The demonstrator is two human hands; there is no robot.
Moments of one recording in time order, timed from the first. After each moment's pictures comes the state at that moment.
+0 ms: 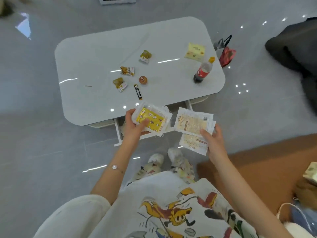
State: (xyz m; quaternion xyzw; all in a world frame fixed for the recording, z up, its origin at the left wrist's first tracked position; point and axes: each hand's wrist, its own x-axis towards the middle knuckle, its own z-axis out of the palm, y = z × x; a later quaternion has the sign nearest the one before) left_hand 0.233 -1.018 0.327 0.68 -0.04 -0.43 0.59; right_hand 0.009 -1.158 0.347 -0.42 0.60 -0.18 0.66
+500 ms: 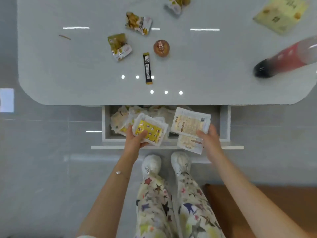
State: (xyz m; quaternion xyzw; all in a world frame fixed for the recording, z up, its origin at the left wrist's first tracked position) left_hand 0.263 -1.067 -0.022 0.67 0.25 -0.43 0.56; right_hand 0.128 -1.277 -0.010 -0.48 0.60 0.05 0.63
